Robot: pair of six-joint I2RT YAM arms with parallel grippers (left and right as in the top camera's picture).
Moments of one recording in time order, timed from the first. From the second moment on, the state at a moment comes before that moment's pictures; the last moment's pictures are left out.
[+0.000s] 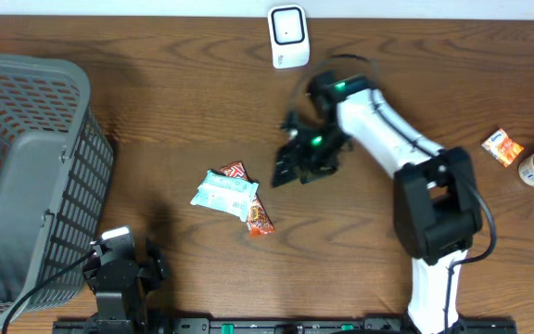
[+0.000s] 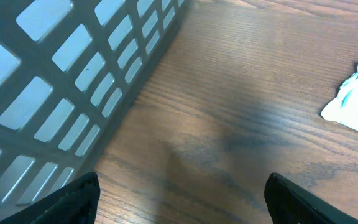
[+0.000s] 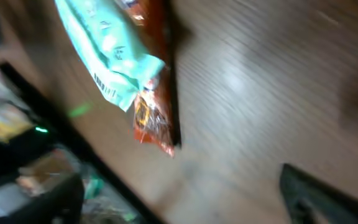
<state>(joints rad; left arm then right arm) -0.05 0.01 0.28 -0.98 -0.32 -0.15 0.45 2.12 1.63 -1.20 -0.63 -0.06</state>
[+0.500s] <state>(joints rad) -0.05 0.01 0.28 -0.98 -0.32 -0.15 0.68 2.12 1.64 -0.82 -0.44 -0.25</state>
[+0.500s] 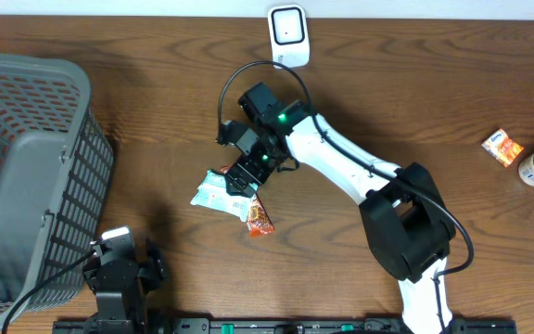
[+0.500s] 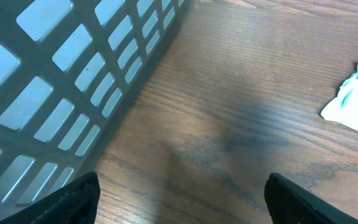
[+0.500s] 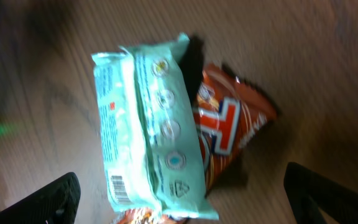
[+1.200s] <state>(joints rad) -0.05 0.01 0.28 -0.98 -0.32 -0.15 0.72 2.17 1.65 -0.61 -0.54 -0.39</state>
